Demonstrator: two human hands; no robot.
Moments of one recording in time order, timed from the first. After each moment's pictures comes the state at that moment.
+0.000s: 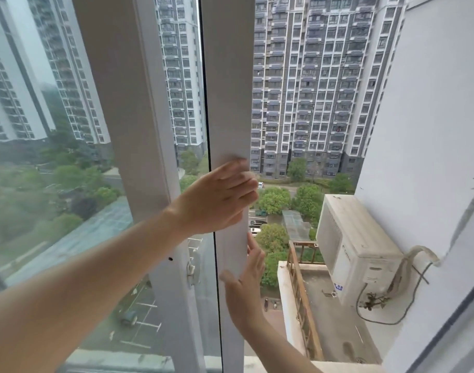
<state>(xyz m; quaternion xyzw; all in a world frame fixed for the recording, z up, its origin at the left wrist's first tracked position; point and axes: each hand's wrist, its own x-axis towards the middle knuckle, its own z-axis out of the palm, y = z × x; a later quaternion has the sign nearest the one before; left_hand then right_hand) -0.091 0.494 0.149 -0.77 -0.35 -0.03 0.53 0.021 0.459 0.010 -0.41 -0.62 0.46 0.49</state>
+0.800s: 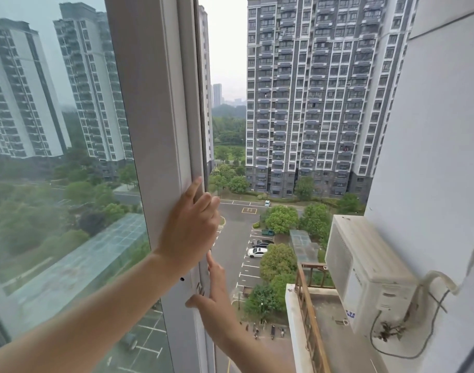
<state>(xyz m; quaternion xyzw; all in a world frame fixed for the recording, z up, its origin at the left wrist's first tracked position) -0.117 0.455 0.143 -0.65 -0.58 -0.03 0.49 -0.022 0.450 0.024 -0.29 -0.69 0.58 0.33</state>
